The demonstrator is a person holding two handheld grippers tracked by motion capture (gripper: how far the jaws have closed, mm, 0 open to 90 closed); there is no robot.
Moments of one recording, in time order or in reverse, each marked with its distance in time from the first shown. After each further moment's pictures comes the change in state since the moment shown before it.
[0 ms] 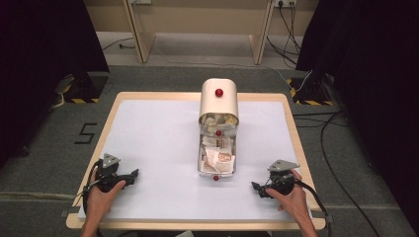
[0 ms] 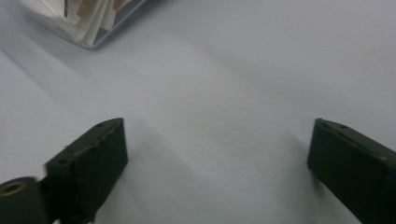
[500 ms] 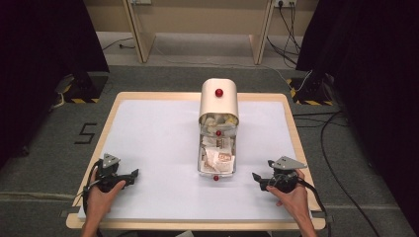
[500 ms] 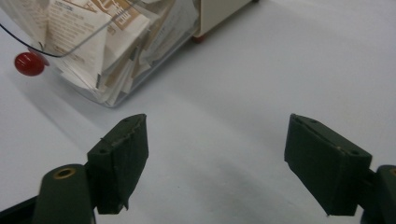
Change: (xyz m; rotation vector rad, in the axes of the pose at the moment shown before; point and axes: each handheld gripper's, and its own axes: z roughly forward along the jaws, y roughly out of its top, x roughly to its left) left arm 0.000 0.000 0.000 0.000 0.000 0.000; right arm 0.004 0.014 -0.018 -0.149 -0.012 0.008
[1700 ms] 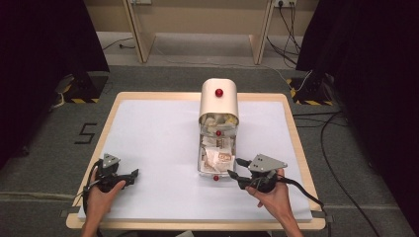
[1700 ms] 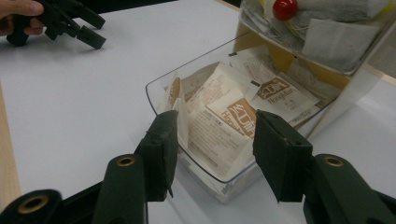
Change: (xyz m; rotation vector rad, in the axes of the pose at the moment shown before) left arm 0.000 0.000 0.000 0.000 0.000 0.000; right arm 0.068 0.058 -0.004 -0.128 0.184 -0.188
